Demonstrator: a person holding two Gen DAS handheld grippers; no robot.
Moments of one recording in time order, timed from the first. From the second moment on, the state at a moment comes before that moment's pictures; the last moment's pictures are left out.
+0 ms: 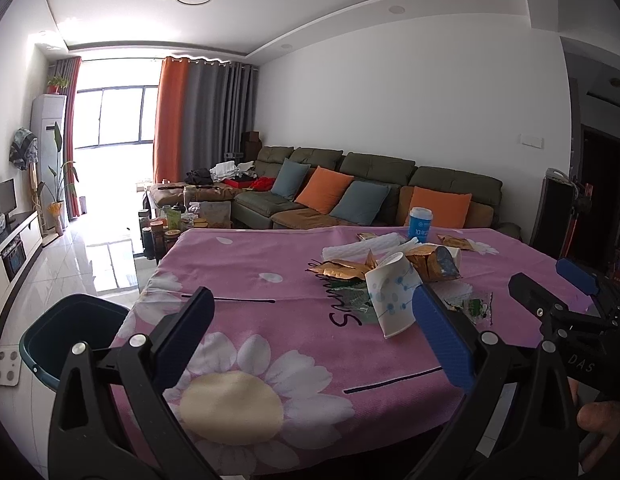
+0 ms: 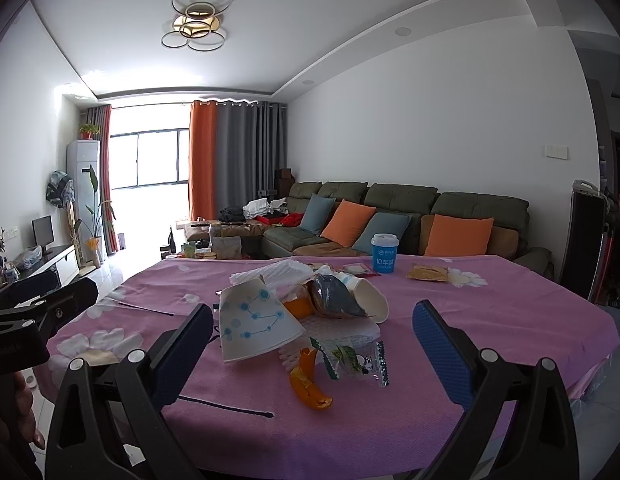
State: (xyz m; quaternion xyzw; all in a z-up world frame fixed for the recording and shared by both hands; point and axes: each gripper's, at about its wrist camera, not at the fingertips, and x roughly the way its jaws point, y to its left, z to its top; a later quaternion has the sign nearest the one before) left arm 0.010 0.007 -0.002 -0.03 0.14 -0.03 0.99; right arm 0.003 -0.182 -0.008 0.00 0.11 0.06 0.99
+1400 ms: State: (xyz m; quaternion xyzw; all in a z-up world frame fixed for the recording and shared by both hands) left arm 0.053 -0.023 0.003 0.01 0.15 -0.05 0.99; right arm 0.044 -0.203 -0.020 0.02 0.17 0.04 0.98
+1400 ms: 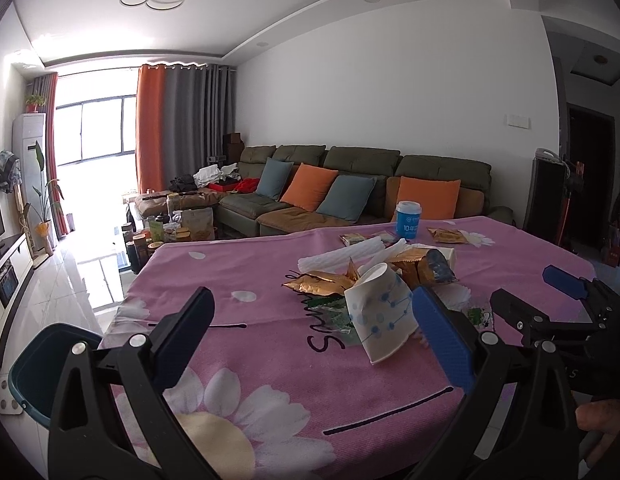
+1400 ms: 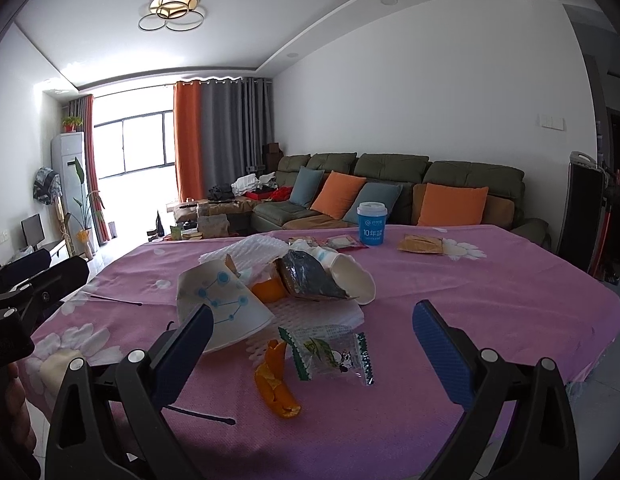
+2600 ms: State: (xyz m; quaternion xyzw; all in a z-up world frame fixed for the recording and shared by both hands) left arm 0.173 -0.096 -0.035 0.06 0.24 -0.12 0.96; right arm 0.120 -0.229 -0.063 0.03 0.35 0.07 0.93
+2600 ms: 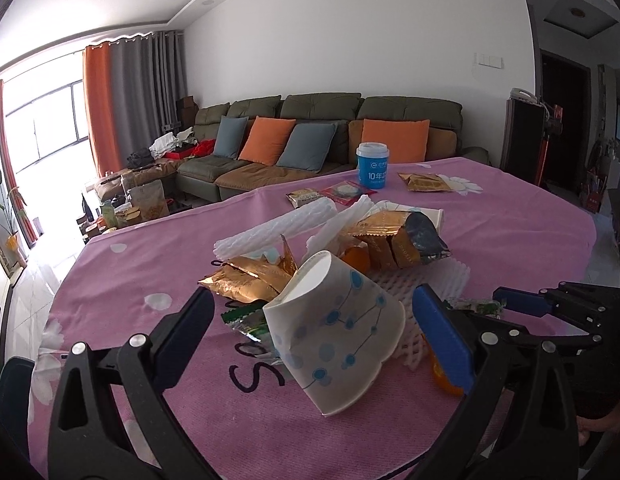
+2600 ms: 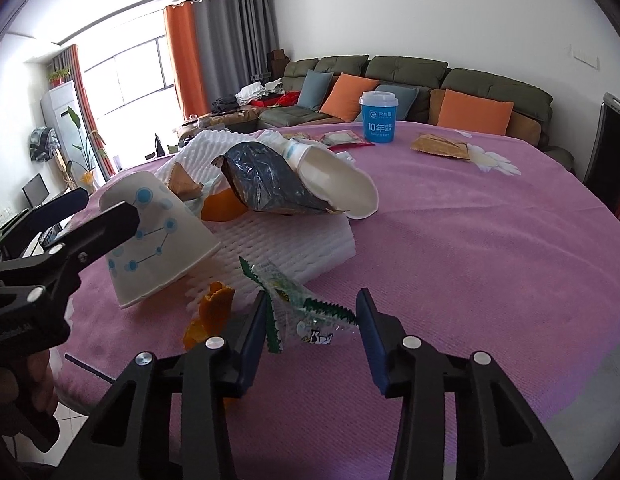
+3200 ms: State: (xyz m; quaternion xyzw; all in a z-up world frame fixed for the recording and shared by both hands) left arm 0.225 -0.087 -0.056 -0.03 0.33 -0.16 0.93; right arm 0.113 -0.242 -0.056 0.06 0.33 0.08 0.94
